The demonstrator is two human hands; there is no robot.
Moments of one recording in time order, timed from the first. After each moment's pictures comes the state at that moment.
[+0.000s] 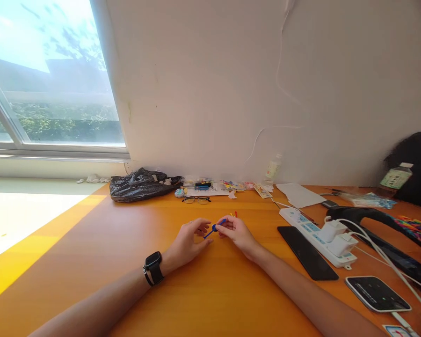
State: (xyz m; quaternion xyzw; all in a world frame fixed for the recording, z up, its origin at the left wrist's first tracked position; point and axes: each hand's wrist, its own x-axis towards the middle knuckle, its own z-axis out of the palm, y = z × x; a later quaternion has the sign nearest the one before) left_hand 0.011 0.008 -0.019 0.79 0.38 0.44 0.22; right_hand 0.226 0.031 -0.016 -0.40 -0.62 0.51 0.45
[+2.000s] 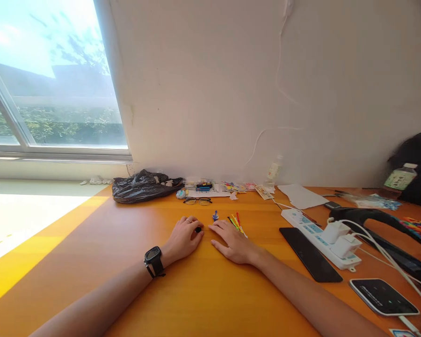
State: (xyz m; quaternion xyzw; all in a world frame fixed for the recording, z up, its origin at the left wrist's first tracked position) left_hand -0.011 0.026 -0.022 0.84 0.44 0.30 0.04; right_hand 0.228 0.015 0.000 -0.35 -0.91 0.10 0.21
